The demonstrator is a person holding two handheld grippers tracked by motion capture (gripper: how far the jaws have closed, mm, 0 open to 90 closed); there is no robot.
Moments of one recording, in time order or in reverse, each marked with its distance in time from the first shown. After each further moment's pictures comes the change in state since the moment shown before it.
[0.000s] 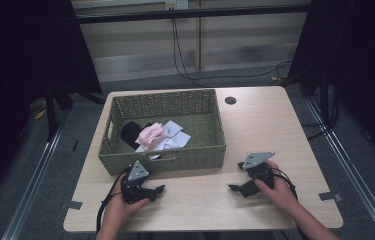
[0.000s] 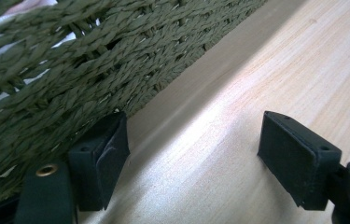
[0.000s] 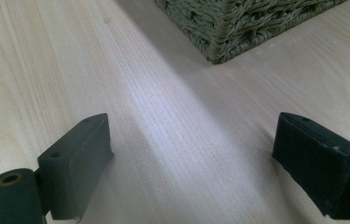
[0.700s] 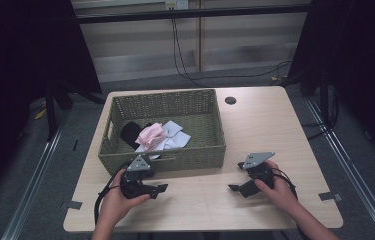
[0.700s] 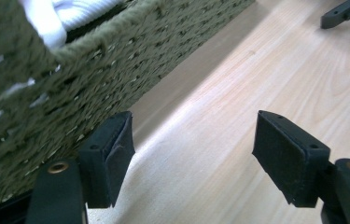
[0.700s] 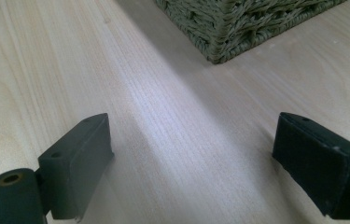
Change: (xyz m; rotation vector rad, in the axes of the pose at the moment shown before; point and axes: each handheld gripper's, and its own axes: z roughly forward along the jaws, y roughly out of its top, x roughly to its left) left arm -0.010 0.037 -0.023 0.056 -0.114 -0.059; right arm 0.000 0.000 0.000 -0.001 0.000 0.002
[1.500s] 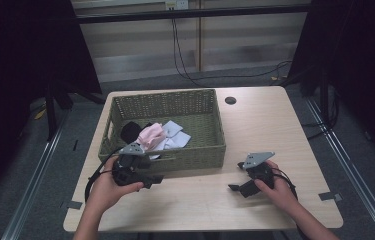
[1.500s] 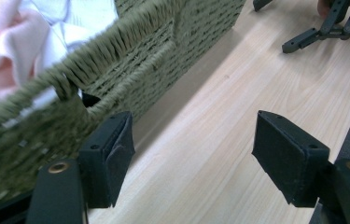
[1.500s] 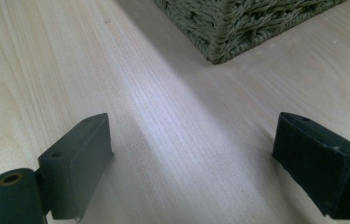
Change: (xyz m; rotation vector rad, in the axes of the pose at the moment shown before) left arm 0.006 0.043 -0.038 0.044 -0.059 -0.002; right arm 0.000 0.000 0.000 0.000 0.000 0.000
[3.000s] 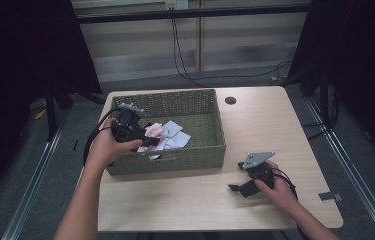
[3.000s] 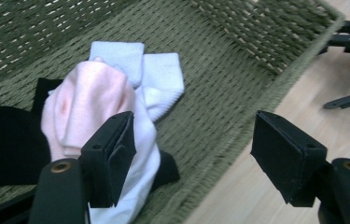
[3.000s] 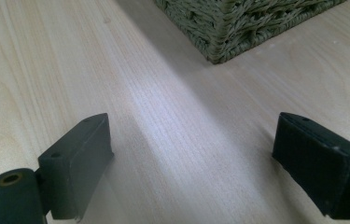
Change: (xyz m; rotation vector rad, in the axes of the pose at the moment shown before) left arm 0.055 0.083 -0.013 0.054 0.088 -0.071; right arm 0.000 0.000 0.000 0.000 -0.001 -0.001
